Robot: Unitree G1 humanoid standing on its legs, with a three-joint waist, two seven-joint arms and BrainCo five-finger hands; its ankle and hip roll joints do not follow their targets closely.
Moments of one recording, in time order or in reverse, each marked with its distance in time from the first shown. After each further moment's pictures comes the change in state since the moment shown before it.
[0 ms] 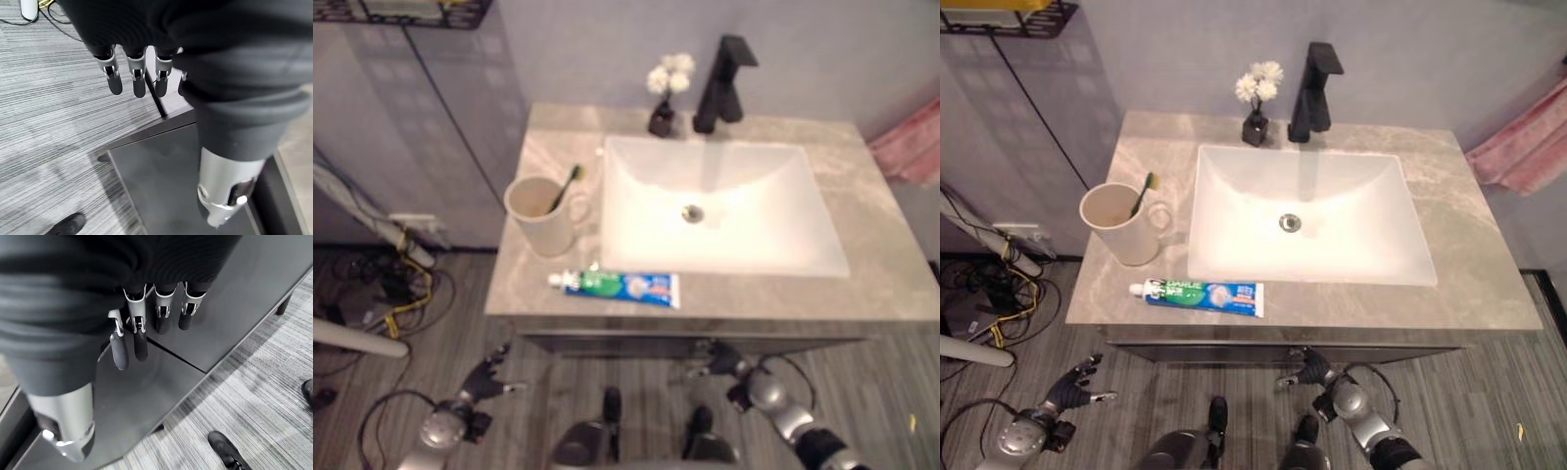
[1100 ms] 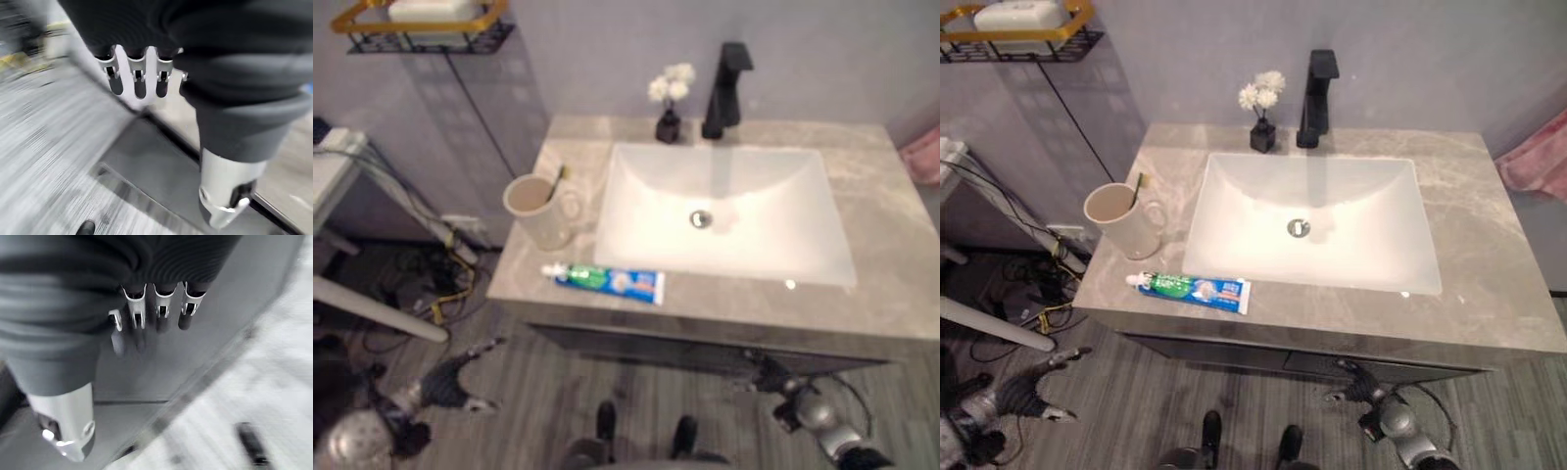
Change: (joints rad) left arm 0.517 0.575 0.298 -0.823 -0.016 -0.034 -0.218; right arm 0.046 -0.112 -0.169 0.314 0.003 -0.030 -0.019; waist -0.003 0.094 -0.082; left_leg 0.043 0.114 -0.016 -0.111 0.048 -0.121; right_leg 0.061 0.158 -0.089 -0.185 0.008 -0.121
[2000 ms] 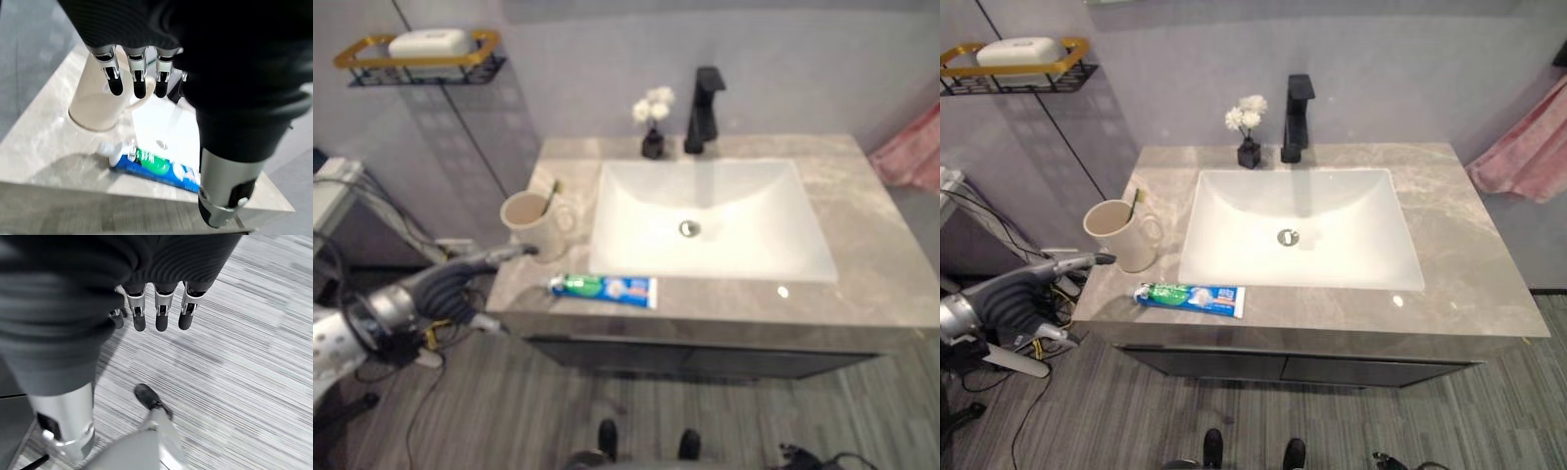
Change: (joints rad) left arm -0.291 0.136 0.087 -0.116 -0.171 -0.005 -0.091; right arm 0.128 0.080 -0.054 0.252 -0.003 0.062 0.046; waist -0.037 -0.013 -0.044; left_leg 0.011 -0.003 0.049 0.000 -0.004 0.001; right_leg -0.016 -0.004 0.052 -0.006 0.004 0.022
